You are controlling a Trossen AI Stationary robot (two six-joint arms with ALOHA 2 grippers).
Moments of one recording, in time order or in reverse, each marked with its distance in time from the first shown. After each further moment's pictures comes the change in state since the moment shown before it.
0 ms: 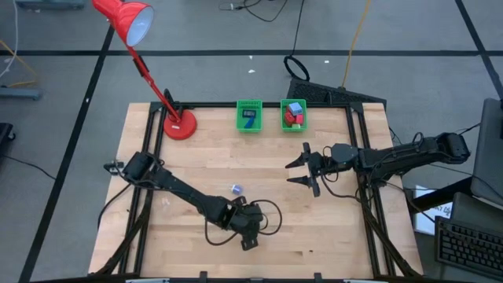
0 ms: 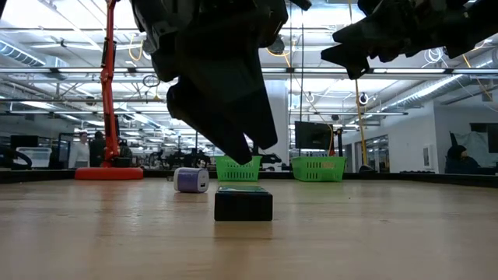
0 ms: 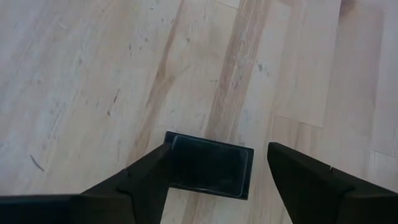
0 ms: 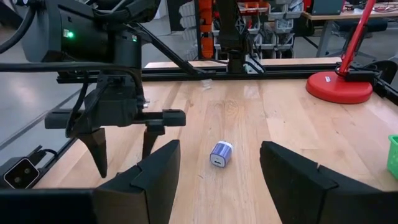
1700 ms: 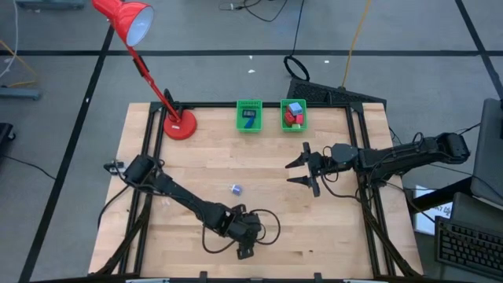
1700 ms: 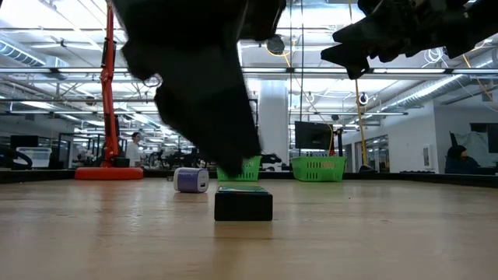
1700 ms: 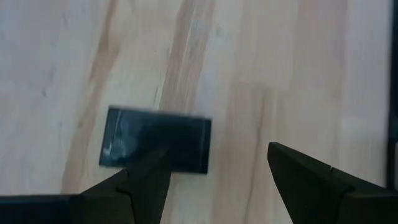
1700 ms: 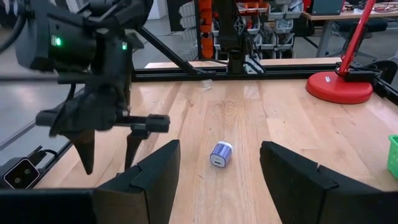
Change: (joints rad) left arm -0.043 0.023 0.000 0.031 0.054 0.028; right arm 0.000 0.000 0.000 0.001 0.000 0.002
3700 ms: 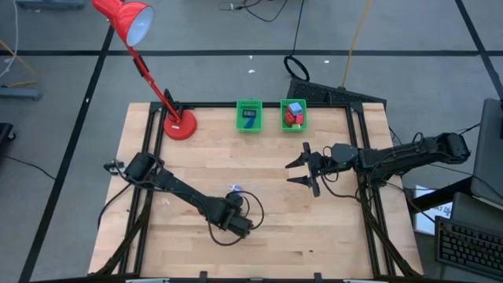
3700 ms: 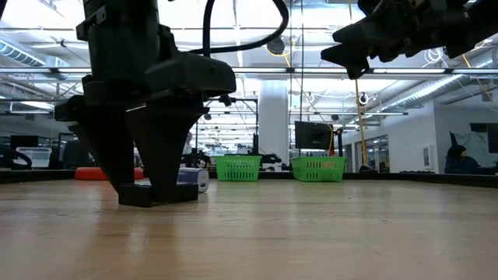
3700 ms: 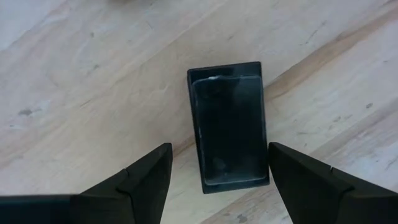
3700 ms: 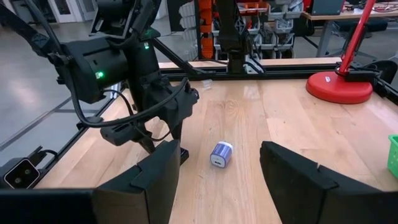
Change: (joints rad) left arm 0.042 -0.006 -0.001 -0.483 -0.020 -0.746; right arm 0.000 0.000 0.000 0.000 0.000 0.001
